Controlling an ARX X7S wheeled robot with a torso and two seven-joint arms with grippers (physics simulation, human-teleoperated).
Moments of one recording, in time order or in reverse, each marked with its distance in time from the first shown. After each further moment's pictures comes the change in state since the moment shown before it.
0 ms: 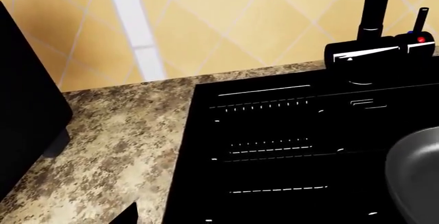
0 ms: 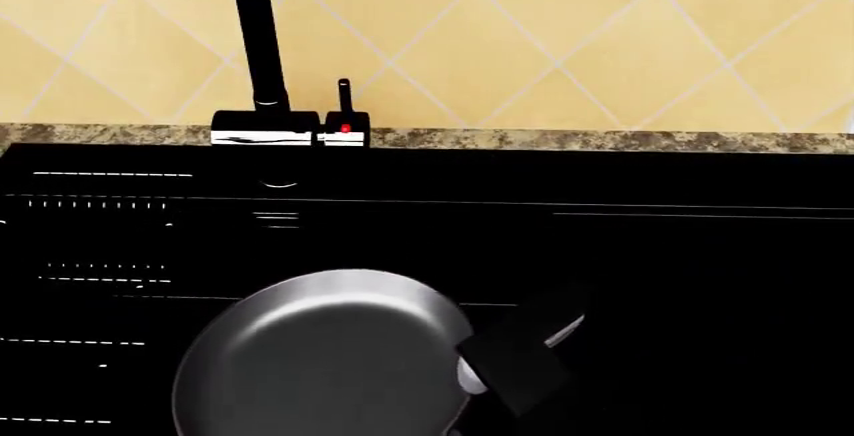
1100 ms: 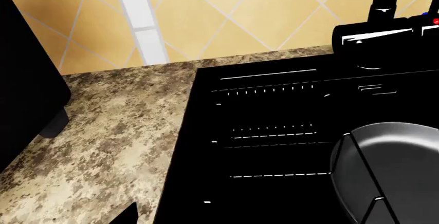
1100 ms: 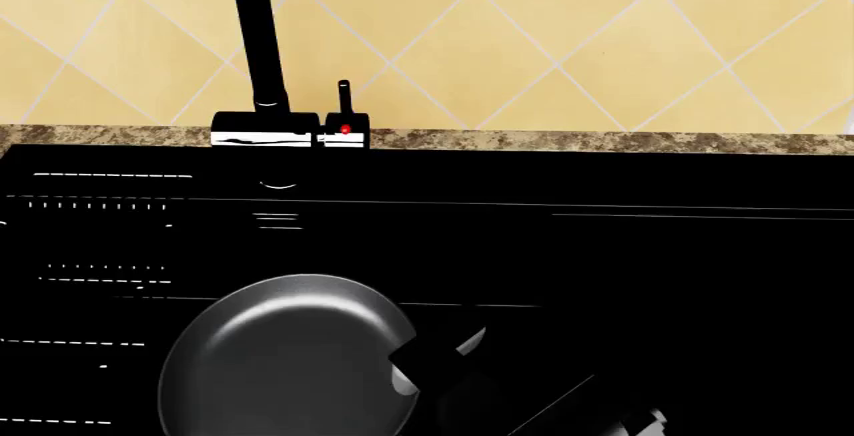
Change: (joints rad) left arm 0.053 0.029 0.030 -0.007 0.032 0.039 -0.030; right arm 0.092 -0.447 -0.377 0.885 -0.495 -0.411 -0.599
